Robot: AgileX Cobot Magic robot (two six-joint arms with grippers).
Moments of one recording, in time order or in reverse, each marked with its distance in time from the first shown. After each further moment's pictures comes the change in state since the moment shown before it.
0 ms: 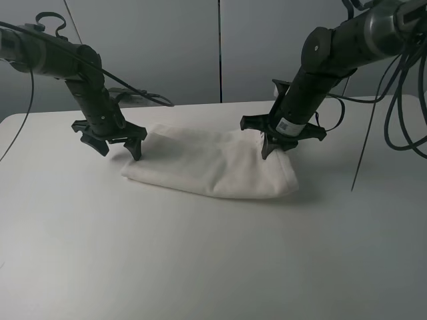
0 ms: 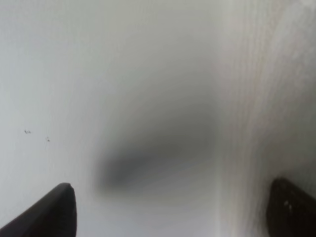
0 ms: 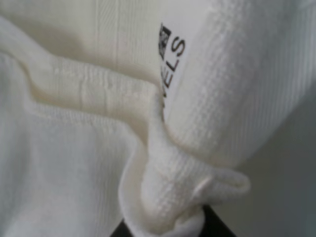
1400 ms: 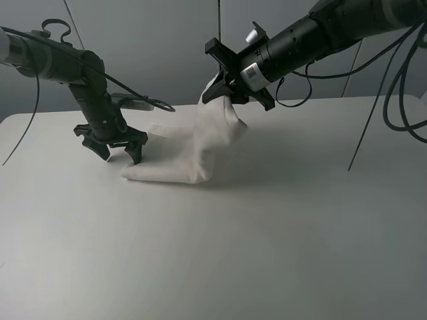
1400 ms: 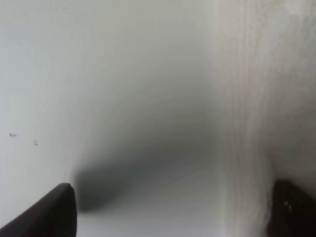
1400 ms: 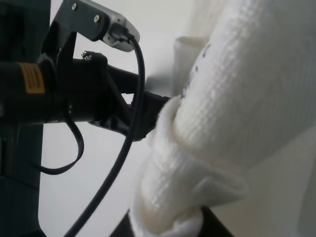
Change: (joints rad) left arm 0.000 0.037 -0.013 0.000 0.013 0.013; right arm 0.005 -0.062 -0.081 0.801 0.082 -0.510
